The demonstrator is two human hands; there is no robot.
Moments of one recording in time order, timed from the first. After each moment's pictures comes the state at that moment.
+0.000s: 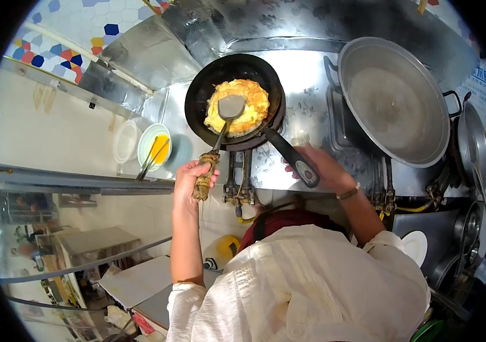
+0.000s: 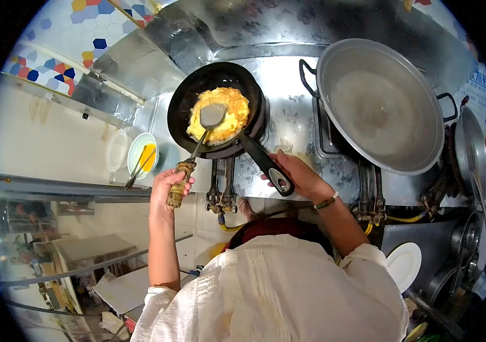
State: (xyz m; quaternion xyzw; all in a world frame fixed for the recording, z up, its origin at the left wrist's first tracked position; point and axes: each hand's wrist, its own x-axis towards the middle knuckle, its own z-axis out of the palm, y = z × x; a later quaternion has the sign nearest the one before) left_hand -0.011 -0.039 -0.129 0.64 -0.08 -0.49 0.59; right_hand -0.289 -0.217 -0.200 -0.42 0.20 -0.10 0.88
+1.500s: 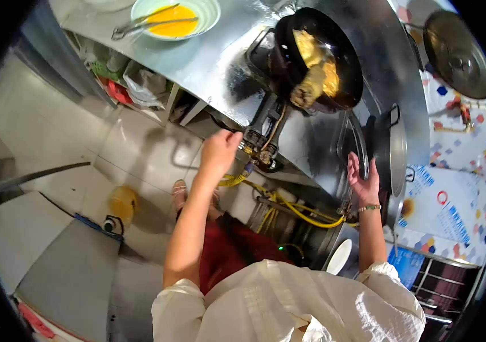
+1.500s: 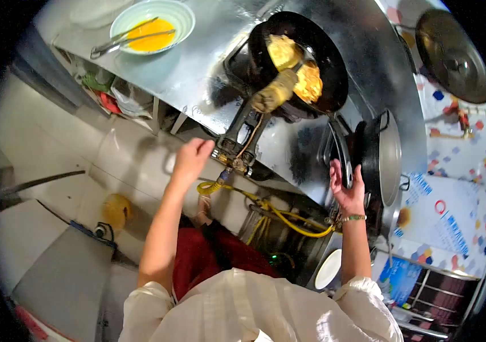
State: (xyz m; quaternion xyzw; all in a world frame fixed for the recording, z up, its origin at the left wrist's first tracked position) left_hand -0.001 0.077 -0.341 0.74 -0.21 -0.33 0.55; right_hand -0.295 -0.176 -0.180 -0.20 0.46 -0.26 0.83
